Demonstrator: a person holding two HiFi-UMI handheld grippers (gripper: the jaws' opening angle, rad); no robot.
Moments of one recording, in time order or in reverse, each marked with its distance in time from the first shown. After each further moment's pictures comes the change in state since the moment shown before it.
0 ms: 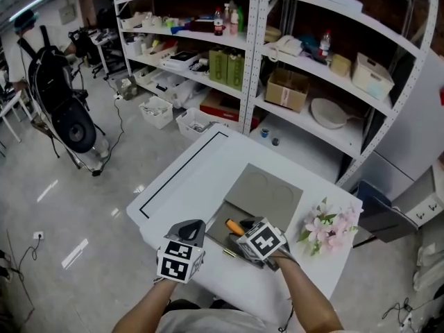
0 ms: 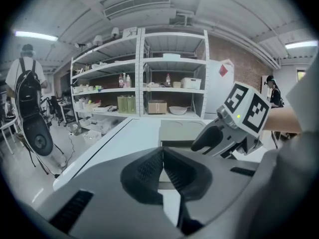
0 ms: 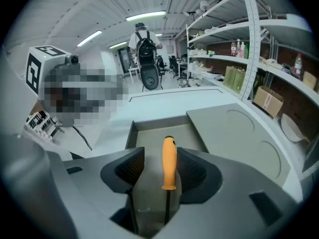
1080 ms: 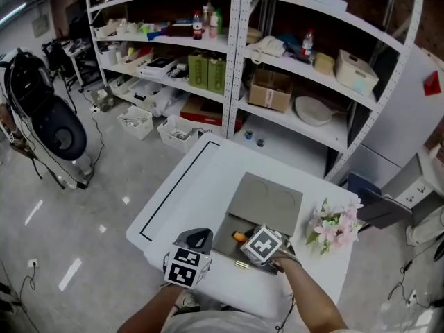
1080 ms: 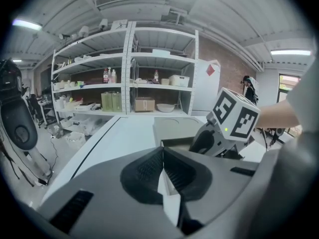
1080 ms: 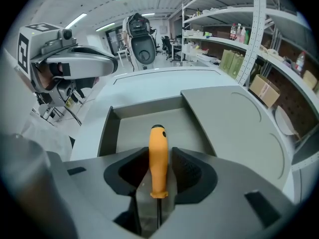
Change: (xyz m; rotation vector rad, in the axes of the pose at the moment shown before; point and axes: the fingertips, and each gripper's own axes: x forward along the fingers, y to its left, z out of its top) left arm 0.034 0.023 -0.005 0.068 0.031 -0.183; right arm 0.038 -0.014 -0.020 0.063 0.217 -0.056
